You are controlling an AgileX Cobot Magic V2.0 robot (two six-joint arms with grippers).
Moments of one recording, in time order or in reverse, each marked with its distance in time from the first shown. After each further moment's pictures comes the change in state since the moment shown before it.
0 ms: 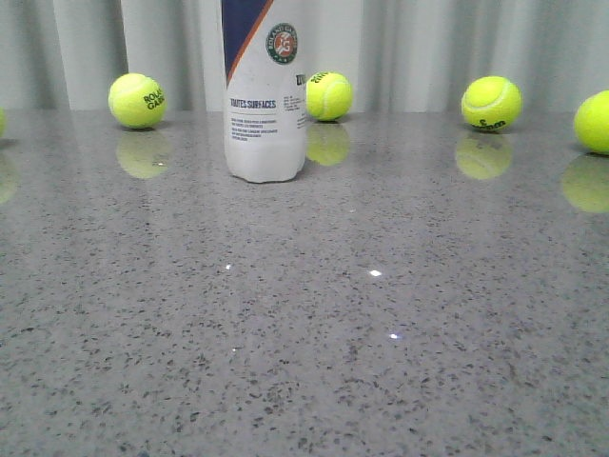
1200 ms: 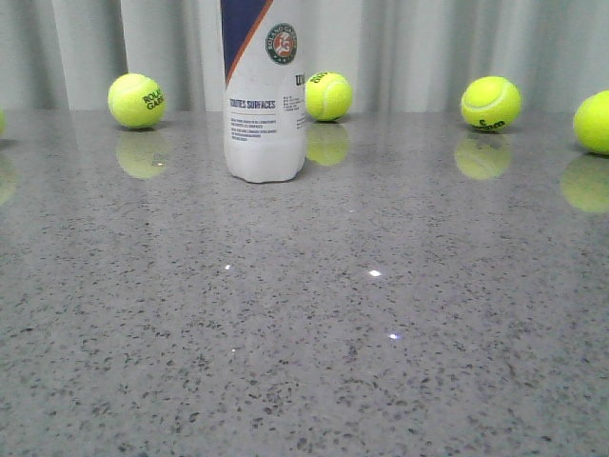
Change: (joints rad) left arm 0.000 0.000 0.000 0.000 0.003 0.000; right arm -0.413 -0.075 0.464 -0.272 -0.442 0.234
